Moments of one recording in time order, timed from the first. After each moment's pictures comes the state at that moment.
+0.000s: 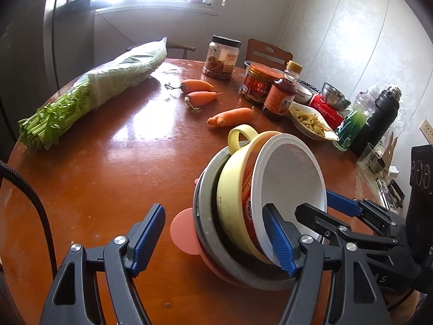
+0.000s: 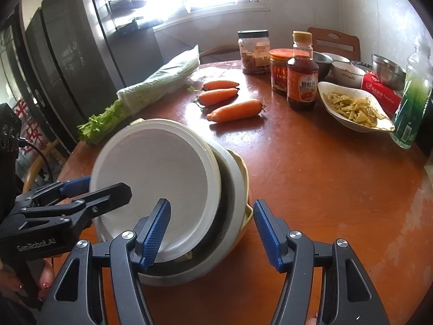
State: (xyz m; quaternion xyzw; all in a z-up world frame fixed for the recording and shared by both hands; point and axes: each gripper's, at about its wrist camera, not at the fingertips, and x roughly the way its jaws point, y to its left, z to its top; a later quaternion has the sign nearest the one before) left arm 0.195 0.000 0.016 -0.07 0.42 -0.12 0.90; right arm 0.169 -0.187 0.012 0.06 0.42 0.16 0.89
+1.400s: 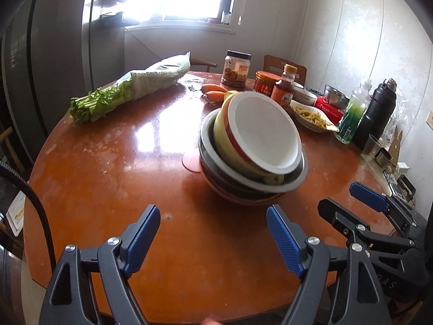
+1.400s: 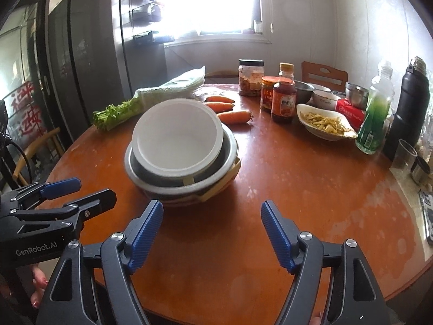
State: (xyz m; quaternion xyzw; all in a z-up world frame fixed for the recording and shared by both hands) left arm 0.073 -0.016 0.012 -0.06 0.37 -0.05 0.92; right arm 0.058 -0.195 0.017 0.00 0.34 0.14 0.93
